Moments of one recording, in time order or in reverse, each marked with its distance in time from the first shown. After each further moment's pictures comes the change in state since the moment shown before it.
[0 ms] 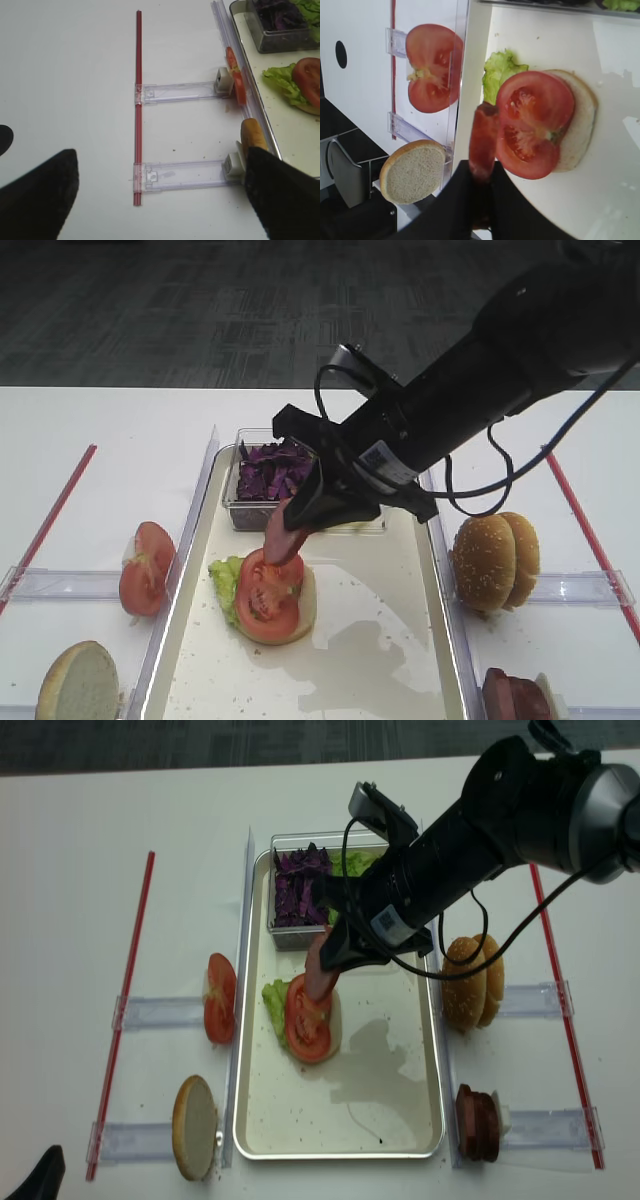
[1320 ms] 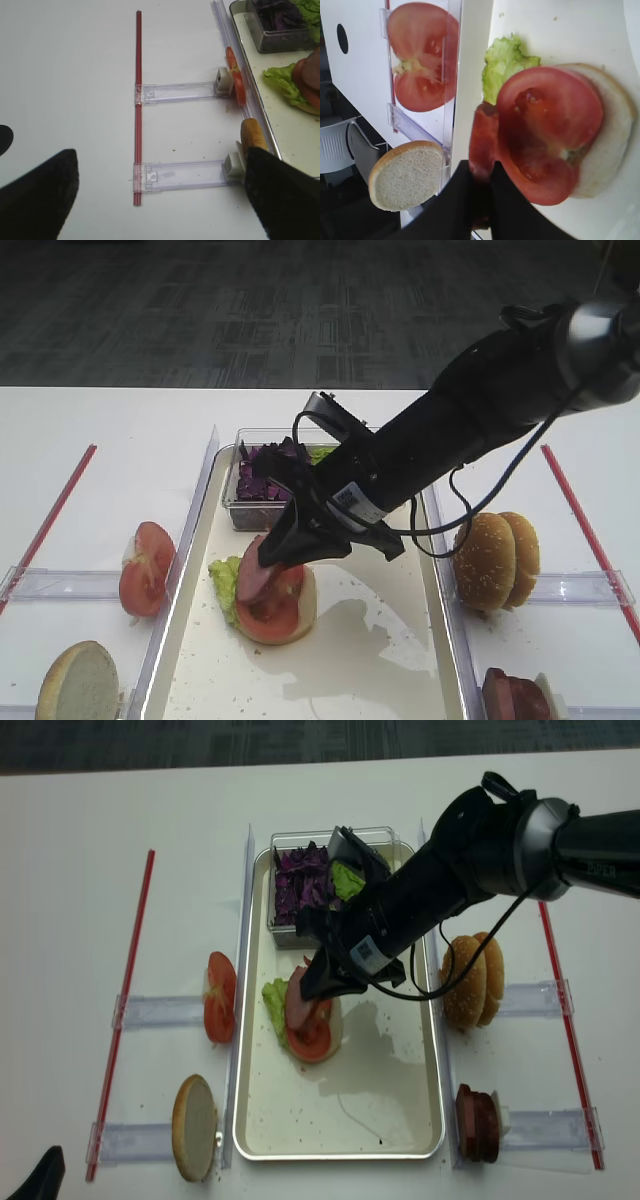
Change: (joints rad) left arm 0.000 0.000 0.000 0.000 0.000 0.000; right arm 0.027 0.144 -0.002 0.167 0.009 -0.164
